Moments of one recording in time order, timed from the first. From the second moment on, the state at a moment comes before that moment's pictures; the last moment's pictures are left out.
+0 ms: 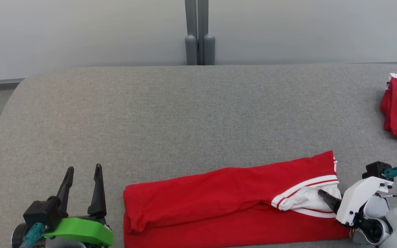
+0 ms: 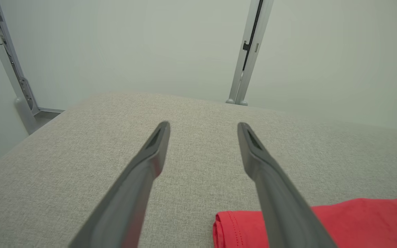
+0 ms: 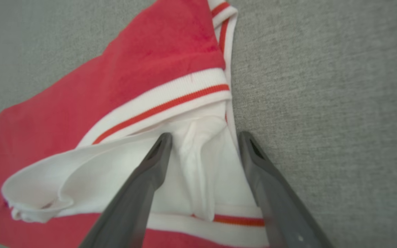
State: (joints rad) left arm -0.02 0.30 -0.29 0.13 -0.54 0.12 -0.26; right arm -0.29 -0.32 0.23 0.71 0.81 0.13 0.34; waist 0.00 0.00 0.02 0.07
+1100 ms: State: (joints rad) left arm -0.01 0.27 -0.22 0.19 -0.52 0.09 -0.25; right arm -0.25 -0.40 0.18 0.24 0.73 0.13 0.36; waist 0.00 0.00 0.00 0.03
